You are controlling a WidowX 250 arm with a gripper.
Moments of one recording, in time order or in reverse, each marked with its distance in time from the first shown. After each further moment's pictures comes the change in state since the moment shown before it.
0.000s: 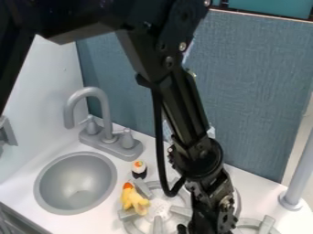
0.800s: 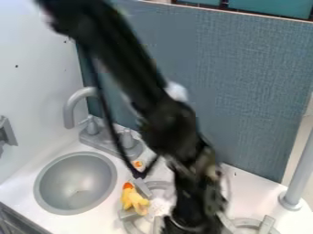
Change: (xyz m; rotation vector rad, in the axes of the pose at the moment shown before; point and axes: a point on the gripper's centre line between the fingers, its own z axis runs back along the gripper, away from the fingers) arm -0.049 -0.008 0.059 -0.062 0.025 0.009
